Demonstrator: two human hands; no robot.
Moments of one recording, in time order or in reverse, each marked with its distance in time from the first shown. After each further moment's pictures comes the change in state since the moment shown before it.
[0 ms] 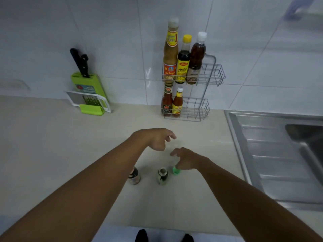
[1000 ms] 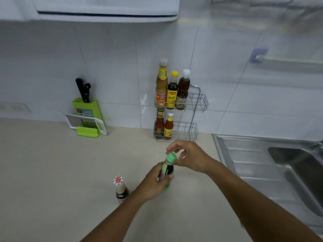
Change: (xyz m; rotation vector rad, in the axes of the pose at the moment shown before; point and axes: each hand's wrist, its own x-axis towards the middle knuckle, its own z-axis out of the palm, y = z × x) left_hand -0.017 0.003 0.127 -0.690 0.536 0.245; right_hand -0.104 -0.035 -0.081 0.308 0.397 -0.466
